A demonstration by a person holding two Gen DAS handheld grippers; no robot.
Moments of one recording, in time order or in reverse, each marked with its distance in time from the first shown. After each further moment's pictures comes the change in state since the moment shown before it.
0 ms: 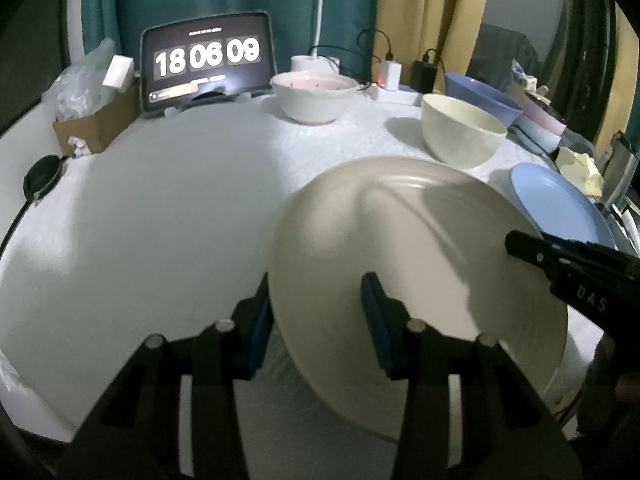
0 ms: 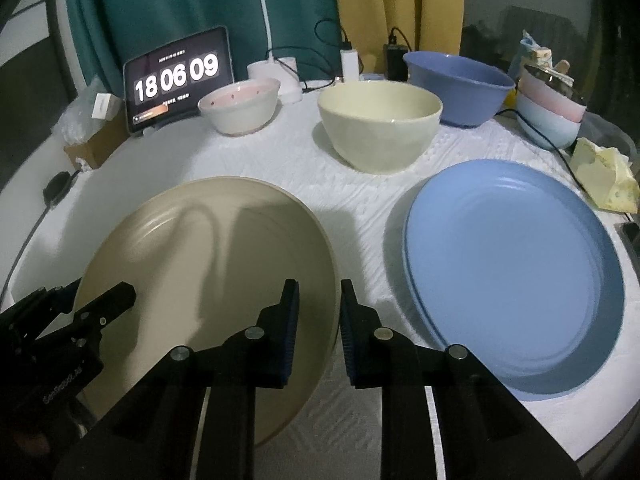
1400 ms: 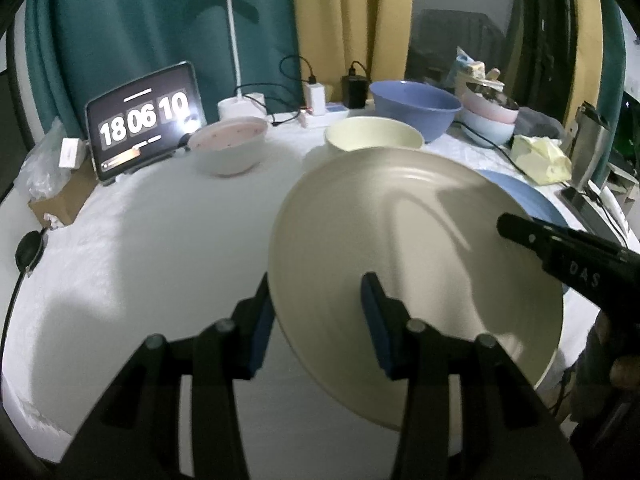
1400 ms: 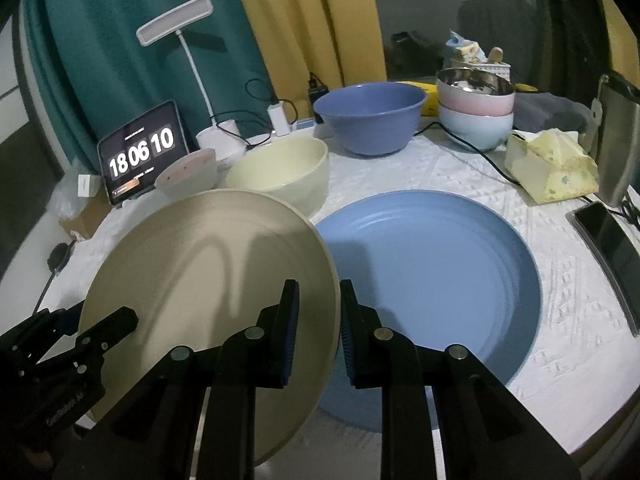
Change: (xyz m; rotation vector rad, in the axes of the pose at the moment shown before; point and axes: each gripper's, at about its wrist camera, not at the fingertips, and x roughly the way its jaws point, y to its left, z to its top) left arm -0.018 -0.103 0.037 0.155 -0.031 -0.026; right arm -0.047 -0.097 0.009 0.166 -0.116 0.008
